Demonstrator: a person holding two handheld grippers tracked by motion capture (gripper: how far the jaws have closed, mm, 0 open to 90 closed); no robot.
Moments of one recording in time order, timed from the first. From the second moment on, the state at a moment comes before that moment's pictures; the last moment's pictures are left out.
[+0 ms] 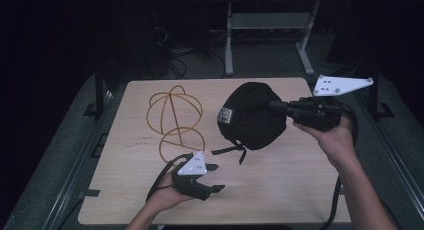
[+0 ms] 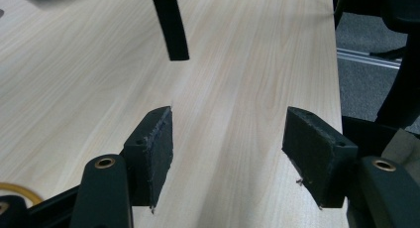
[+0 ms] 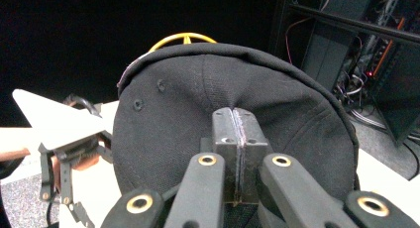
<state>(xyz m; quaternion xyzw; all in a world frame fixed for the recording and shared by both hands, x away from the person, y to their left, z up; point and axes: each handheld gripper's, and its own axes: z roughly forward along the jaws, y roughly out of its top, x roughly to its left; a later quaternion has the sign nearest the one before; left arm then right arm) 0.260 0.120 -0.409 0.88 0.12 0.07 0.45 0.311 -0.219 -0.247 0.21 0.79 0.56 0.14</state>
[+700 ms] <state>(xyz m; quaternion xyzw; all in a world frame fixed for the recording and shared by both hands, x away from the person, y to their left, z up) 0.253 0.116 -0.412 0.88 0.11 0.06 0.45 0.332 -0.170 -0.208 0.18 0.80 0.56 0.14</state>
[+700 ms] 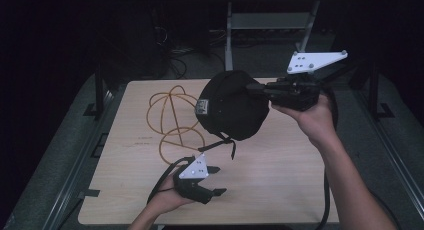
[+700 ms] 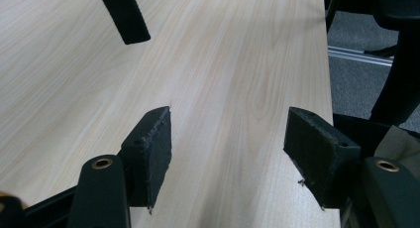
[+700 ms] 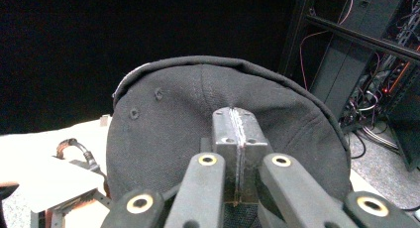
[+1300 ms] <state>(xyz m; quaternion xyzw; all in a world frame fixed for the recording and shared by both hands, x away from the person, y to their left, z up) 0.250 0.112 -0.412 0.88 0.10 0.06 0.45 0.349 -0.124 -0.188 0.15 0.80 0.56 0.13</state>
